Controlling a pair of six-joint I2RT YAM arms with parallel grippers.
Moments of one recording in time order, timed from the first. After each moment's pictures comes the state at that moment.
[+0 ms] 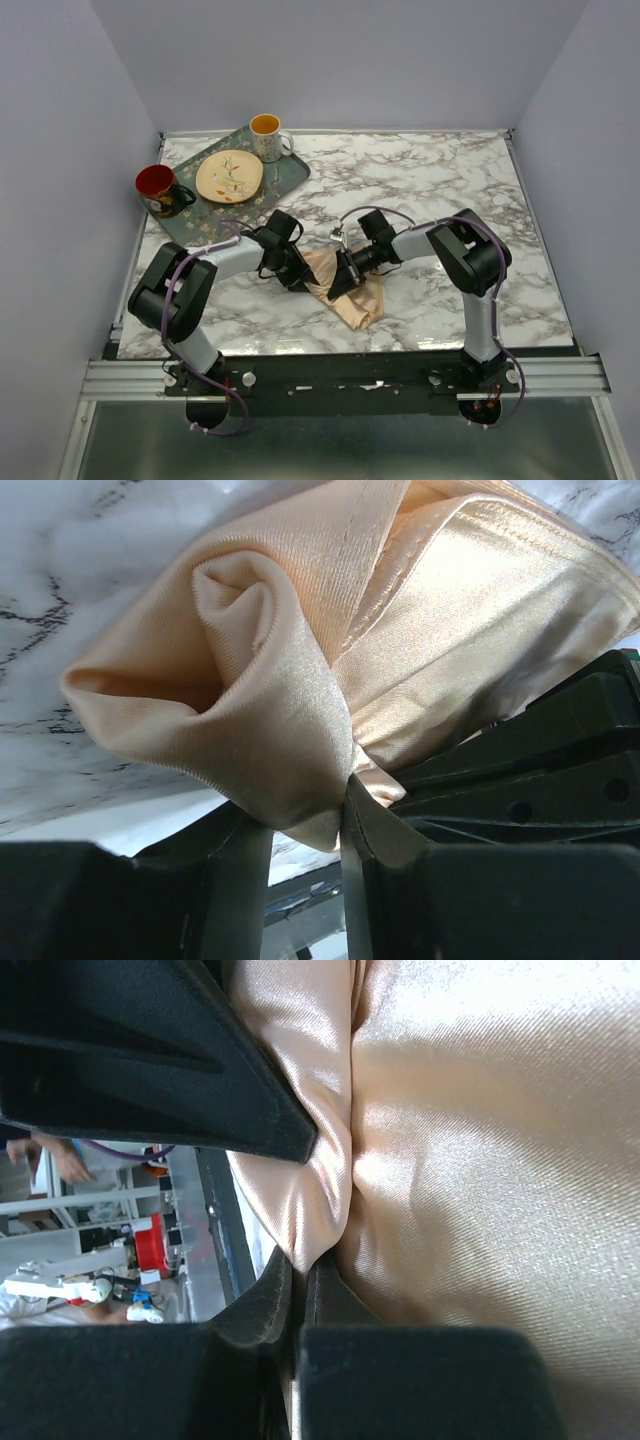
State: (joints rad) left arm -0.53 1.64 0.82 -0.35 0.33 -1.13; right arm 0.58 2.06 0.99 0.04 -1.13 0.28
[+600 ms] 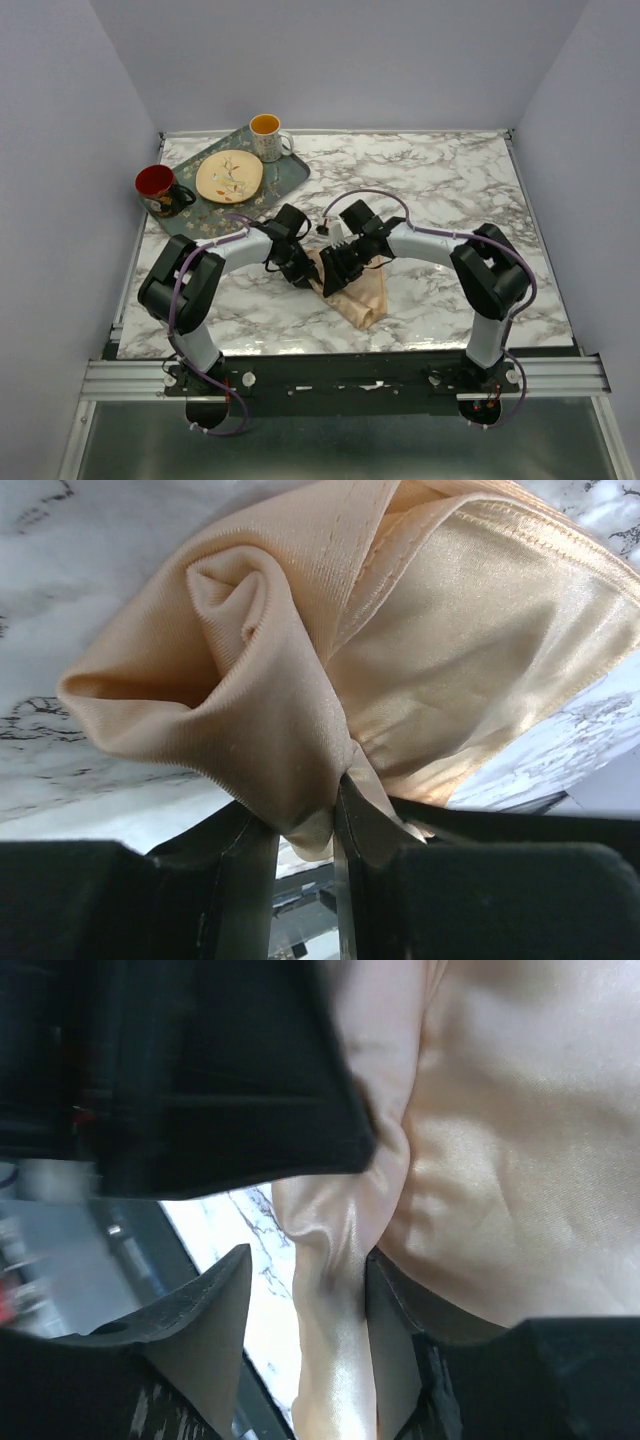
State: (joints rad) left arm -0.55 1.71 0.93 -0.45 0.31 -1.13; right arm 0.69 1.90 1.12 -0.35 -0.74 0.12
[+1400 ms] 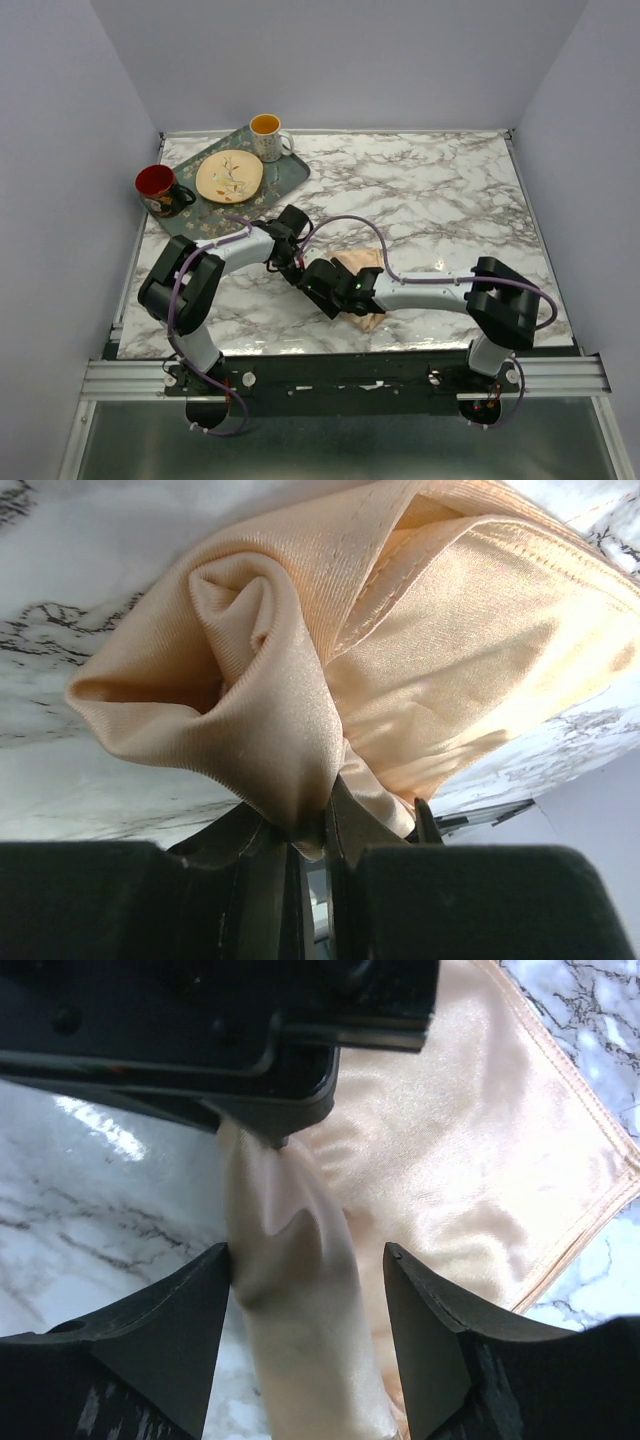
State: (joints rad) left arm -0.57 1.70 0.96 -0.55 0.33 -1.27; right arm 1.16 1.70 1.03 -0.38 0.38 0.19
